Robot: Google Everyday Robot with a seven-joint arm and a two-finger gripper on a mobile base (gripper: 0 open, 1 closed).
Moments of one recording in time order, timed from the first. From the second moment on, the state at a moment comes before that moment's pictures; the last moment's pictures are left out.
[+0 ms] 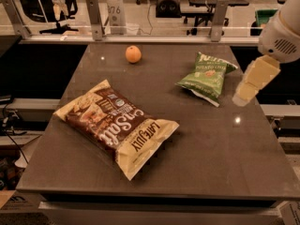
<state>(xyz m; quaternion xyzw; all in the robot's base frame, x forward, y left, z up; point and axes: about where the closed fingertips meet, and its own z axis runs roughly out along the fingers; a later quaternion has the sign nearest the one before) 0.523 -0.229 0.943 -0.49 0.85 -0.02 0.18</state>
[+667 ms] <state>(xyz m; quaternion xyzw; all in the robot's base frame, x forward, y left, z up) 0.581 -0.244 0.915 -0.36 0.91 -0.02 0.18</state>
